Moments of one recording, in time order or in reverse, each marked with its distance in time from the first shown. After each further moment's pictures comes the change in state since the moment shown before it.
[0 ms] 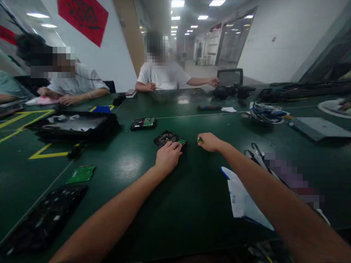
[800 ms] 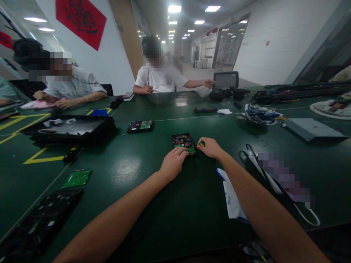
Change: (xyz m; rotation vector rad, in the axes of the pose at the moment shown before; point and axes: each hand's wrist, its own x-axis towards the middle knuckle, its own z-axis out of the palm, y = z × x) left_hand 0.007 0.028 0.013 -0.257 -0.007 0.125; right_hand -0.021 0.022 0.025 0.097 0.183 0.090
